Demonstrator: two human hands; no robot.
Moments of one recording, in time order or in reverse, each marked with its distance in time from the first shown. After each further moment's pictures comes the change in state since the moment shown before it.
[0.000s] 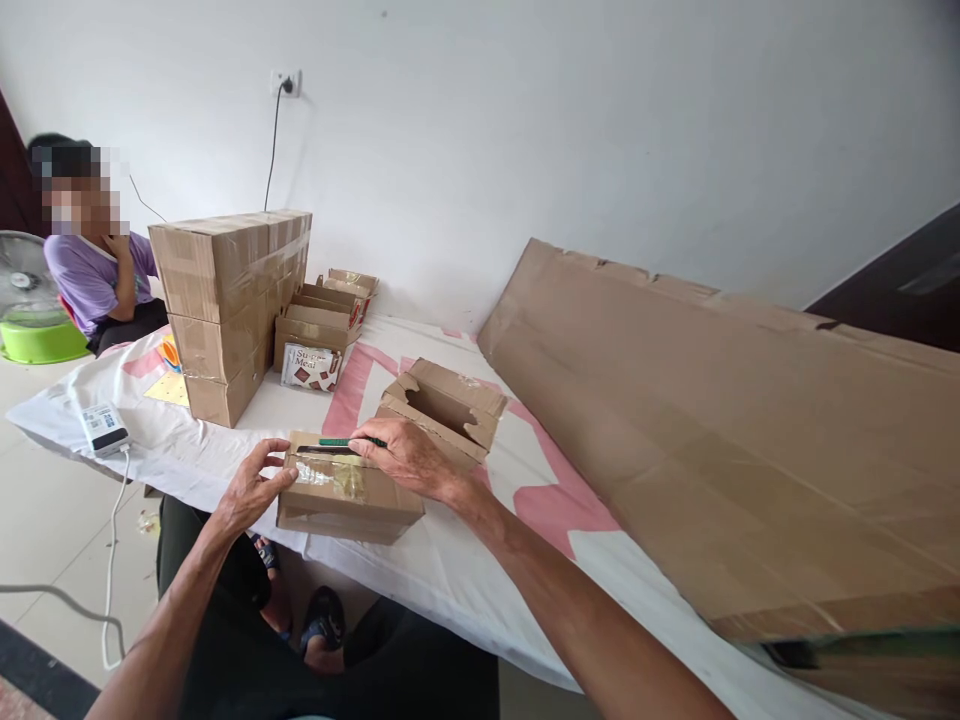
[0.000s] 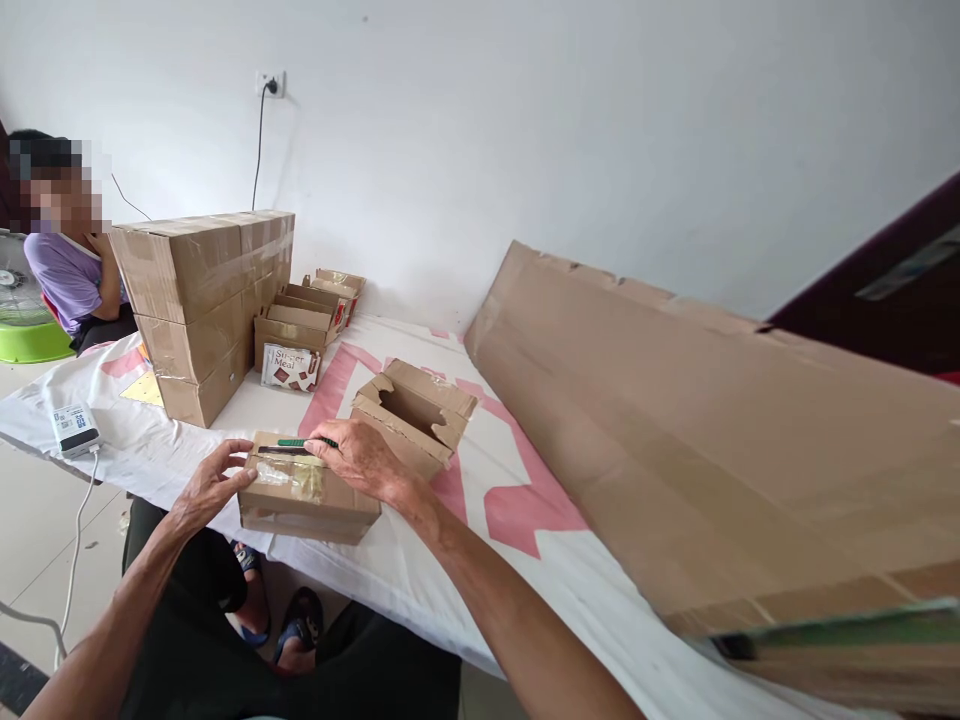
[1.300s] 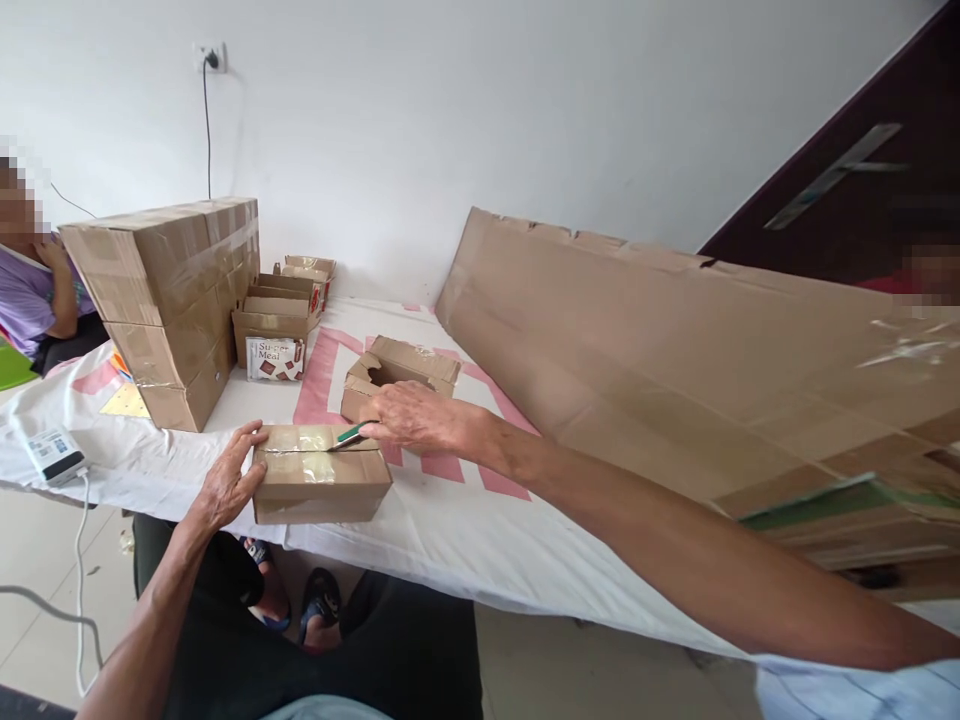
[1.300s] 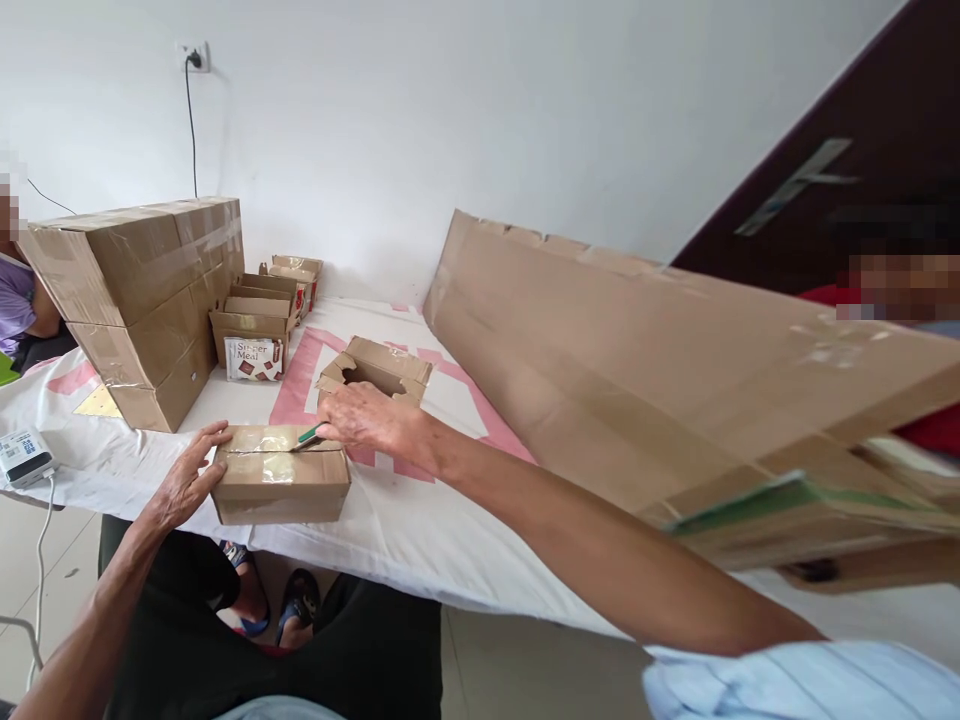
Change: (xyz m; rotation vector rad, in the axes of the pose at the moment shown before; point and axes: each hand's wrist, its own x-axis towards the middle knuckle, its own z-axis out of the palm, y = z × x) left_hand 0.021 0.007 -0.009 0.380 -0.164 0.258; right_hand -0.010 -0.005 -0.069 -0.658 -0.325 0.016
